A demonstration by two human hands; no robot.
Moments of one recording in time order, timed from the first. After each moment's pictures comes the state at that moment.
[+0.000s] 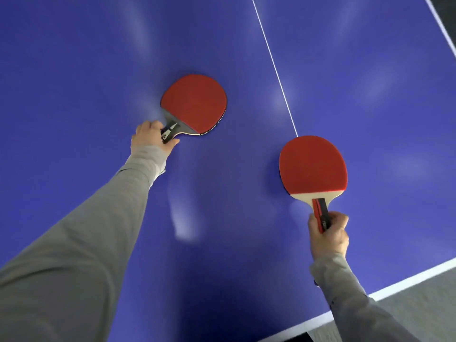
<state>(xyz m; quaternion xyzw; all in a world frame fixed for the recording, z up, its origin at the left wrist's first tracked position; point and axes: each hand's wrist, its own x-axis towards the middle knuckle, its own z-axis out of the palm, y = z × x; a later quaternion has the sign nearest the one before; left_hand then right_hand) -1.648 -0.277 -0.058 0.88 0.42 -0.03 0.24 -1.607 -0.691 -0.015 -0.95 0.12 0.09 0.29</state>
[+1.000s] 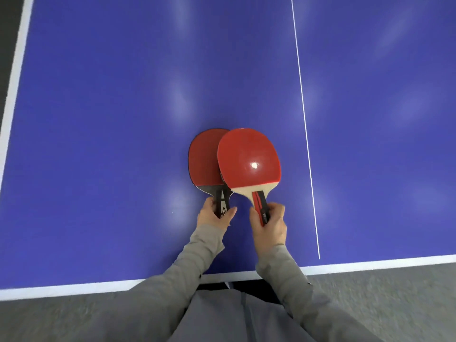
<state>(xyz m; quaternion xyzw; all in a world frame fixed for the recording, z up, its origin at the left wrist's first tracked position) -1.786 -0.607 -0.049 0.53 0.56 -0.02 0.63 -1.716 -0.711 -0.016 -0.89 -0.03 0.27 0.37</state>
